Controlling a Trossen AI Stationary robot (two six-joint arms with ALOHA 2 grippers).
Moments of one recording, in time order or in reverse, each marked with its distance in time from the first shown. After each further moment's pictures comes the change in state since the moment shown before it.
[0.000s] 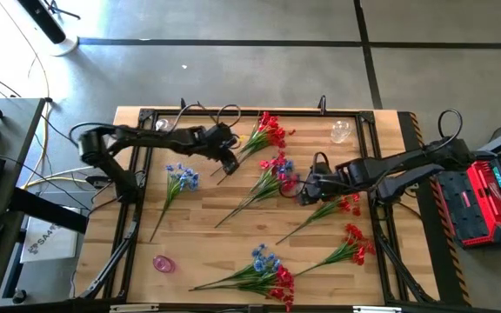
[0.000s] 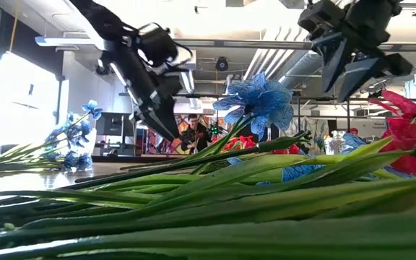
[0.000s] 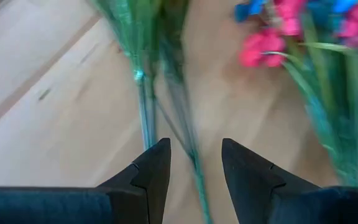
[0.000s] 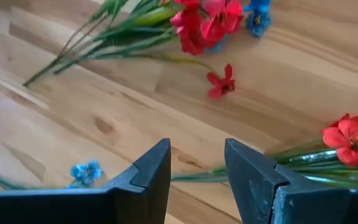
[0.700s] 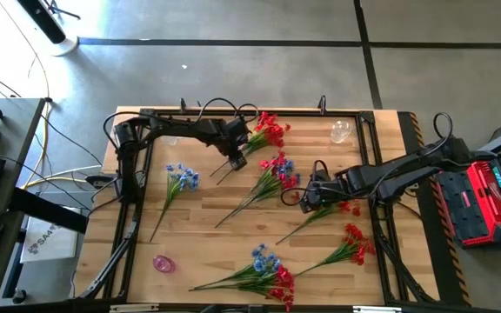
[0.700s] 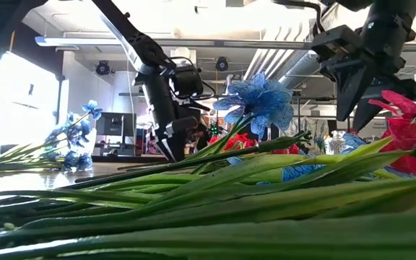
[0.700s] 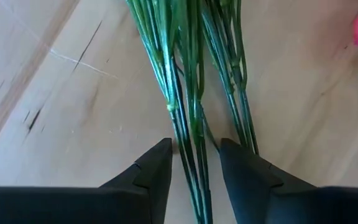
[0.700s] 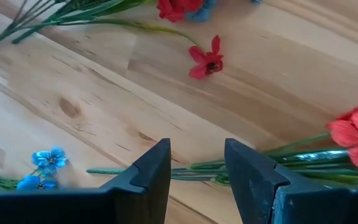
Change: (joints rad) left arm 0.064 0.312 0.275 -0.226 0.041 0.162; right arm 0.014 0.001 -0.167 0.162 -0.039 -0.031
